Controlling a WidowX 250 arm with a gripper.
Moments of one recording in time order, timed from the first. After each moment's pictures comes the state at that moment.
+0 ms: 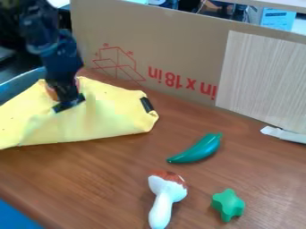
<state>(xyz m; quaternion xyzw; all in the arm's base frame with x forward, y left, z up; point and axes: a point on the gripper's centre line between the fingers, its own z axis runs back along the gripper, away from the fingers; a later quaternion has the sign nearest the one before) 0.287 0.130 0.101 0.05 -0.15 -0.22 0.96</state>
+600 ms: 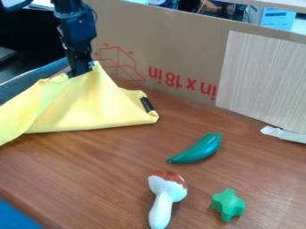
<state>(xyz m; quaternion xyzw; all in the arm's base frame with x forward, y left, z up) 0.364 0.182 0.106 0.06 -0.09 -0.16 0.98</state>
